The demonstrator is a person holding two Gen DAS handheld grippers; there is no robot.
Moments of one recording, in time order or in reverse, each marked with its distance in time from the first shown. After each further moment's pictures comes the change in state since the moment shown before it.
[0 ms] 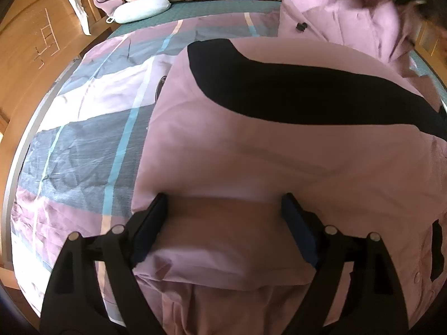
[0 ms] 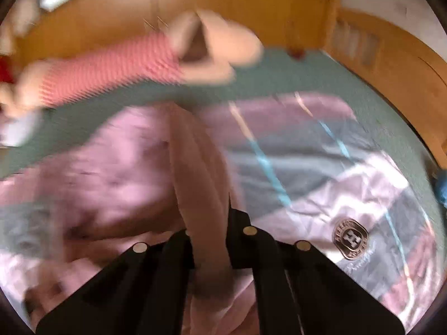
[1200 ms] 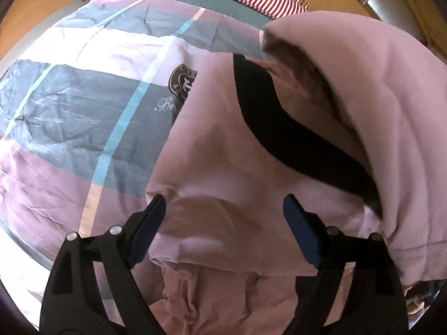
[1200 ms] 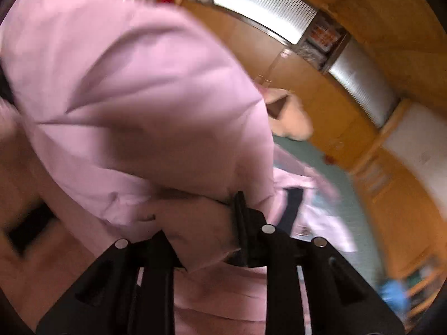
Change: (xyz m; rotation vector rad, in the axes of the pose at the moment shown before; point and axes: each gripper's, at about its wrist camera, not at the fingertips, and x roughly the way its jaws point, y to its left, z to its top) left arm -0.027 0.094 0.000 -0.351 0.033 -0.362; right arm -0.195 -0.051 -0.227 -0.681 -0.275 0.159
